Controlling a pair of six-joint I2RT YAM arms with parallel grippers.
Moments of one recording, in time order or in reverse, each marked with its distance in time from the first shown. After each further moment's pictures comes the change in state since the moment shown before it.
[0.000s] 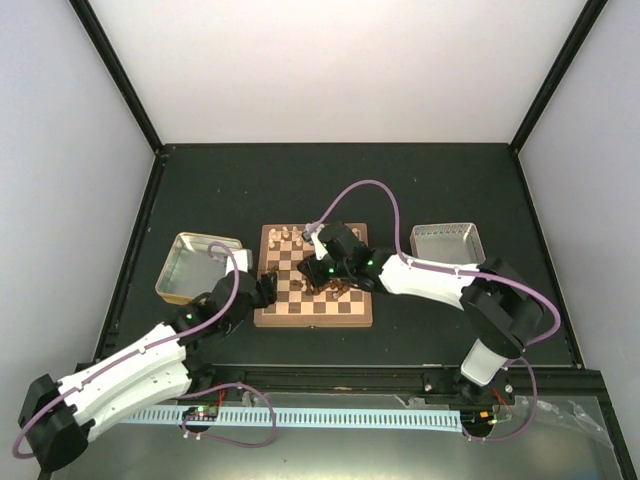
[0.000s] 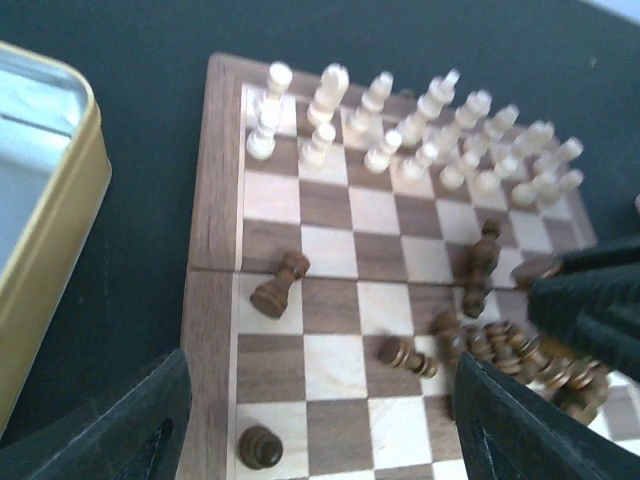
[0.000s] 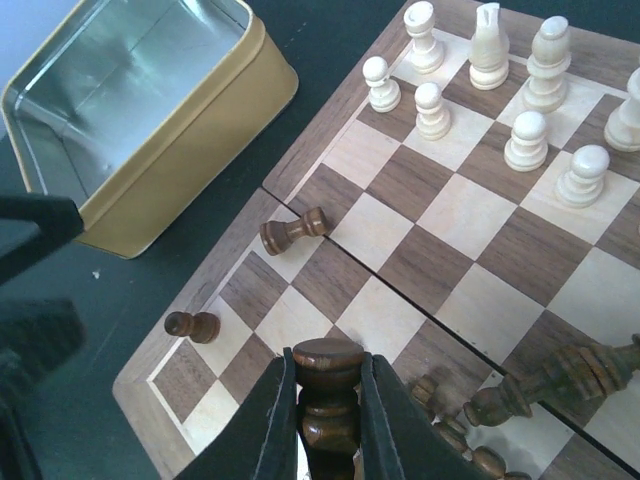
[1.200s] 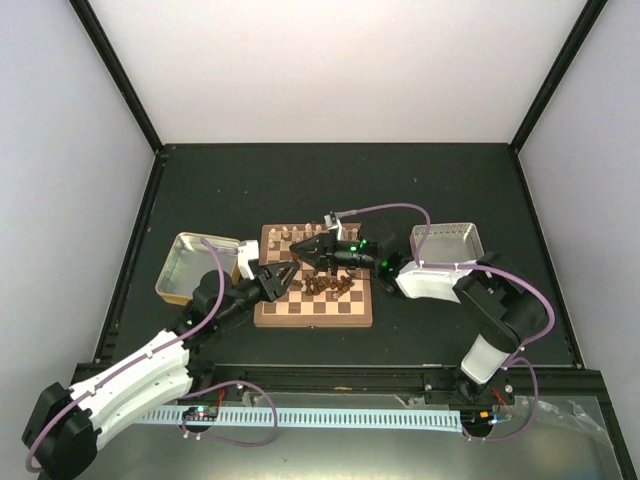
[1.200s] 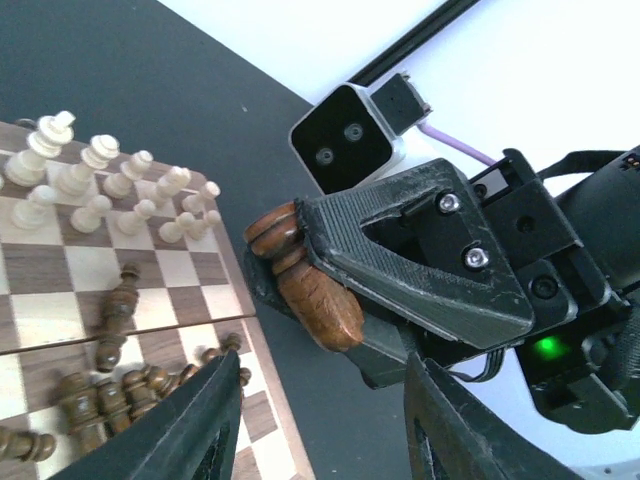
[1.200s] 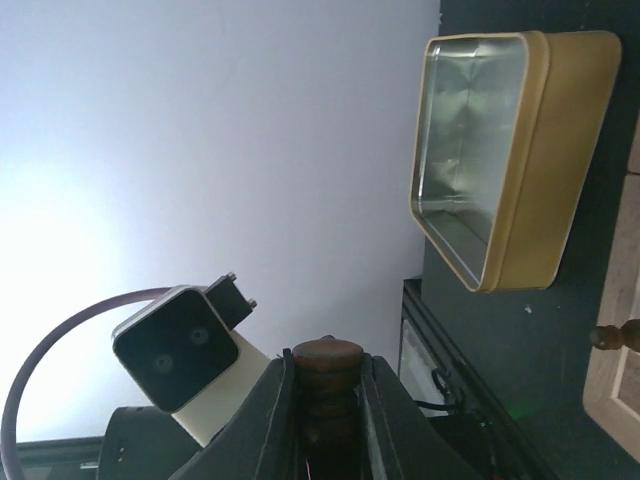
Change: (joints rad) left arm 0.129 -0.040 -0.138 0.624 0.549 -0.115; right arm -0.154 0.008 -0.233 0.840 -0.517 1.093
